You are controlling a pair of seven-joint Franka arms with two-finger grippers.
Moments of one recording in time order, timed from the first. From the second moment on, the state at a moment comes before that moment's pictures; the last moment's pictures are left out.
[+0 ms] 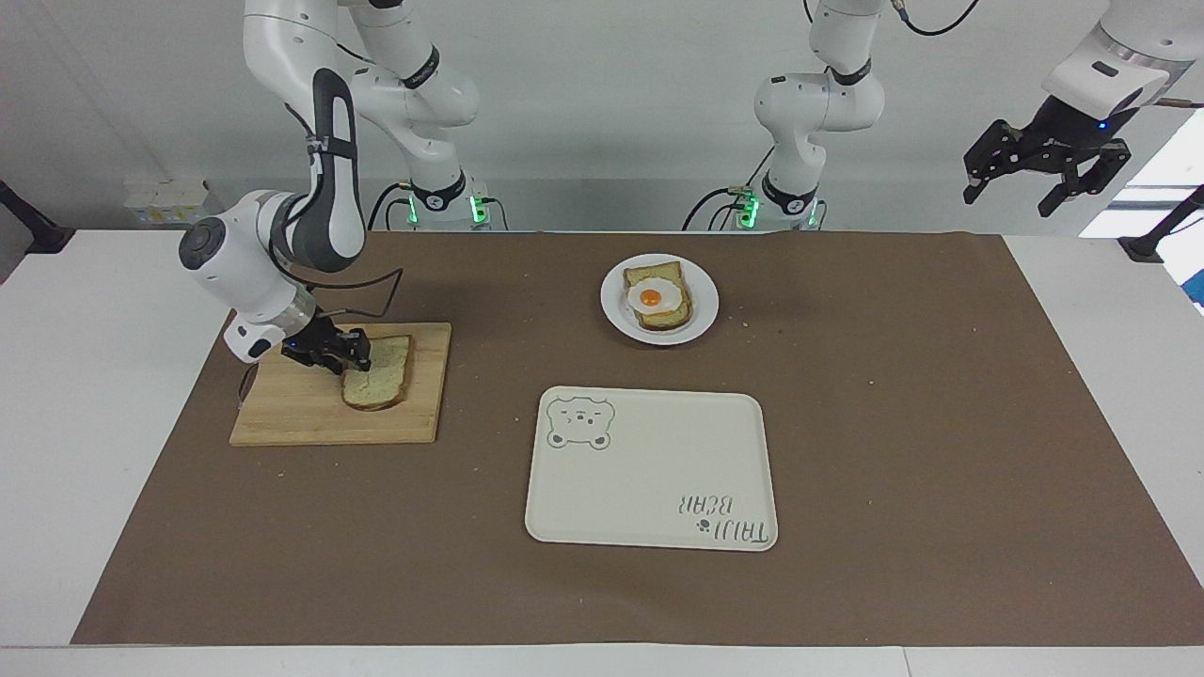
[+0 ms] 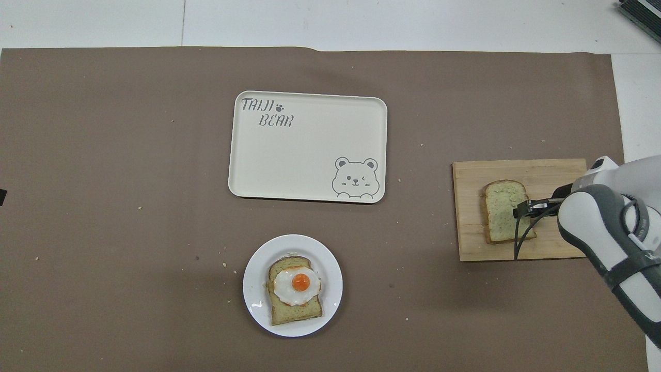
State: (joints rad) left arm -0.08 -0.05 0.14 -1.45 -0.04 1.38 0.31; right arm -0.10 0.16 -0.10 -2.18 0.23 2.21 -0.36
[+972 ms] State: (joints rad) left arm -0.08 -0.05 0.14 -1.45 -0.04 1.38 0.31; right arm -0.12 0.14 -0.10 -2.00 0.23 1.93 -0.36
